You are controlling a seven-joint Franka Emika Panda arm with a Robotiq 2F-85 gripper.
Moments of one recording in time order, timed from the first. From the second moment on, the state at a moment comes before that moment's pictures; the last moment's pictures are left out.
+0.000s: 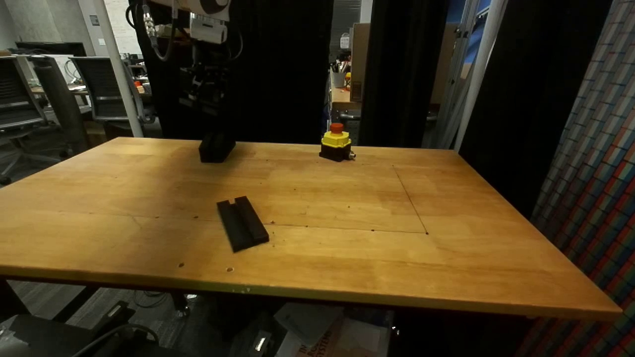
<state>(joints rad) 0.26 0.54 0.05 -1.48 0.20 2.08 2.07</state>
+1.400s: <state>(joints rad) 0.73 0.93 -0.56 -1.16 0.55 2.12 2.71</state>
